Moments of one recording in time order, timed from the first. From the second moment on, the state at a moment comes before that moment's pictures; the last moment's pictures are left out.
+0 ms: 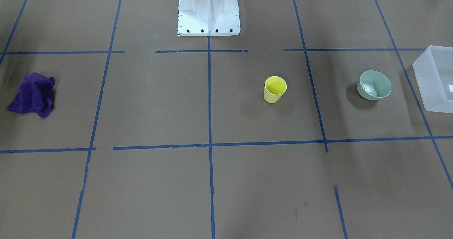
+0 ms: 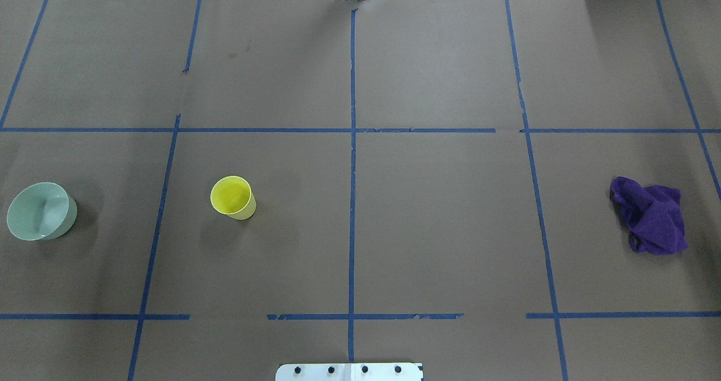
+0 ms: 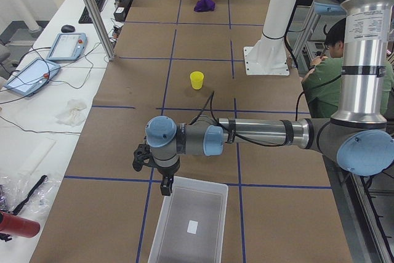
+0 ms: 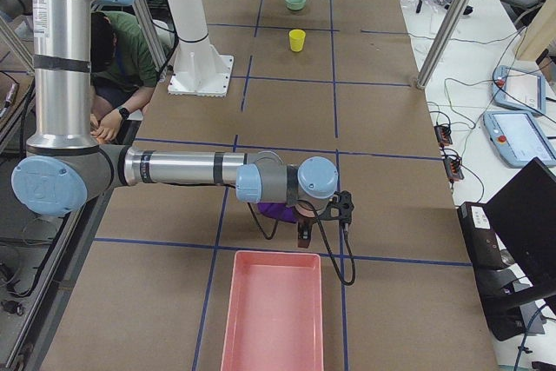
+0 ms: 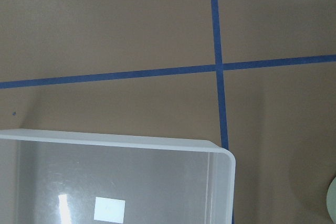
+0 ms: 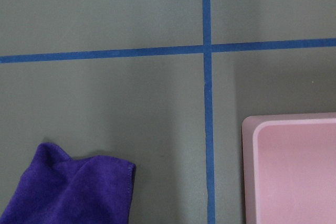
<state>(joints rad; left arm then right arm) -1.60 -1.55 -1.63 -1.56 -2.31 0.09 1.52 -1.64 1.65 -1.56 2.45 0.09</state>
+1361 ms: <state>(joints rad) -1.38 -1.78 -1.87 -1.60 -2.53 -0.14 1.52 -1.60 1.68 -1.57 2.45 0.14</state>
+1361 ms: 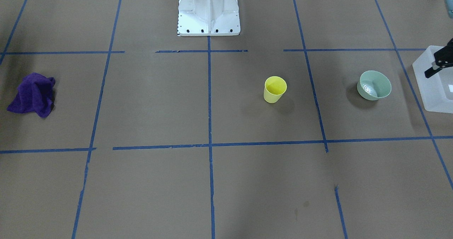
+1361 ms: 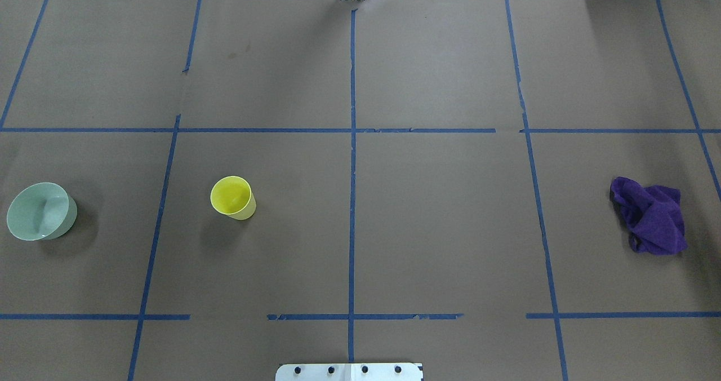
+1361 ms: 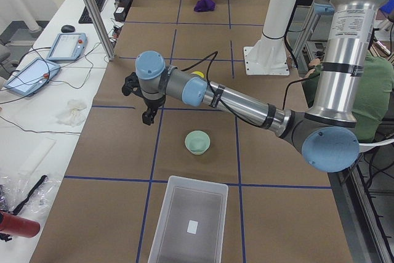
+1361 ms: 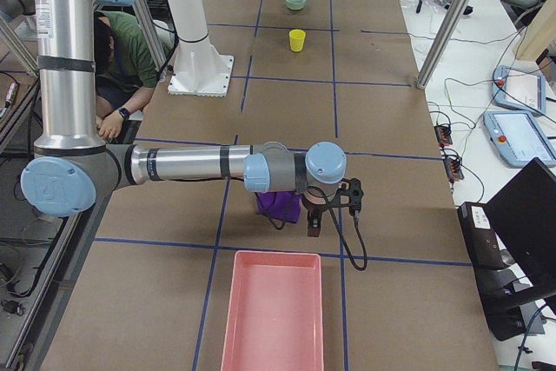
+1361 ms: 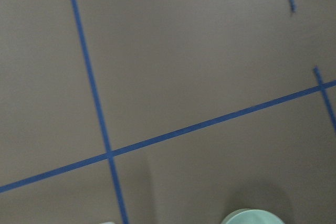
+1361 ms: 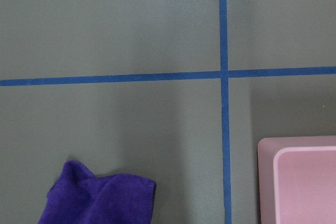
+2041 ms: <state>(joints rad) -0.89 -1.84 -2.06 -1.72 -2.04 -0.99 1.52 -1.61 1.68 -1.57 2.45 0.14</state>
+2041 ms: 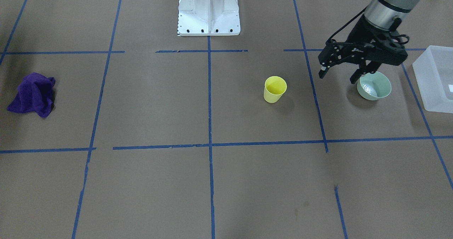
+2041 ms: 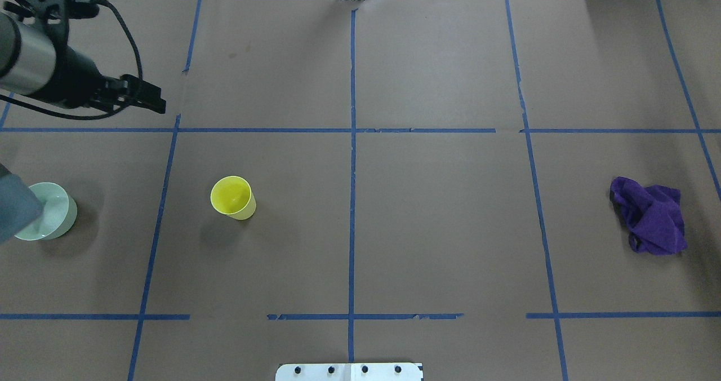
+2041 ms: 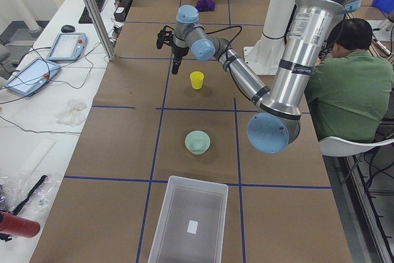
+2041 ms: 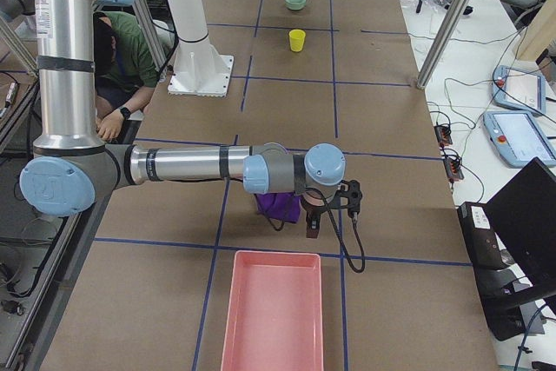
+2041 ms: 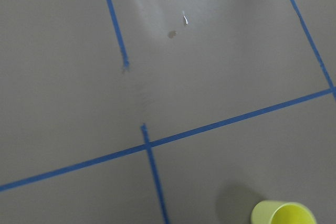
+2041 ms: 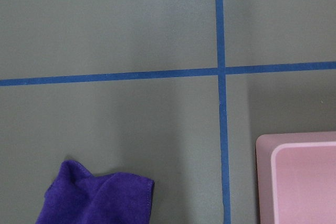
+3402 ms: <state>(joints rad) -0.59 -1.89 -1.86 -1.77 -1.89 -1.22 1.52 -1.62 1.68 -1.50 2.45 0.15</state>
